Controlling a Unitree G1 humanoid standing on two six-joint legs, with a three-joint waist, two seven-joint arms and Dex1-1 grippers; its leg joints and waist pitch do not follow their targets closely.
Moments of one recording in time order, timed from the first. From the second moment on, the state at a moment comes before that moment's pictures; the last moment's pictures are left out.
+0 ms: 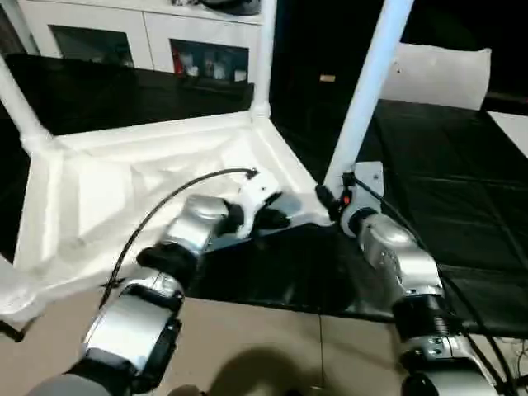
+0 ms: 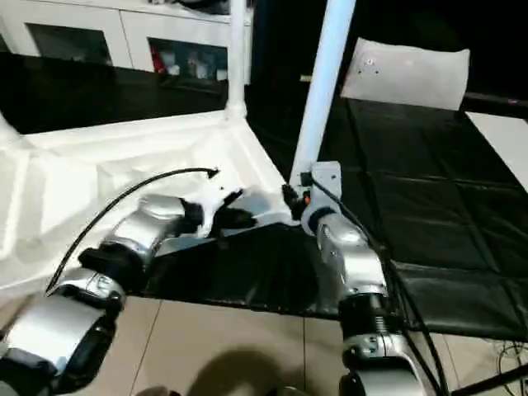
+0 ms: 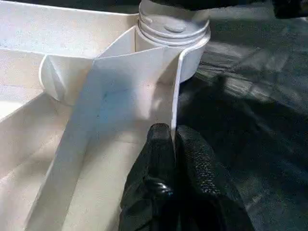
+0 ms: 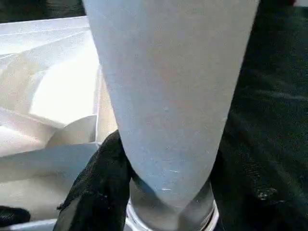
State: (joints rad) left arm -0.83 0.11 -0.19 0.93 0.08 0.18 -0.87; right arm -0.50 -0.04 -0.08 0.42 0.09 0.36 0.22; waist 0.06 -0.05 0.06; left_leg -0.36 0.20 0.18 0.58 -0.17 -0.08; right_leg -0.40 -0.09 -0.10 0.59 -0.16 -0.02
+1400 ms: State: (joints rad) left arm -0.76 0.40 -0.33 0.81 0.05 -0.10 -1.57; right arm -0.34 -0.49 0.17 0.20 0.28 0.29 1.26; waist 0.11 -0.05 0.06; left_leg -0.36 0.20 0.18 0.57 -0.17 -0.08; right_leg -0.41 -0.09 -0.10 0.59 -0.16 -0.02
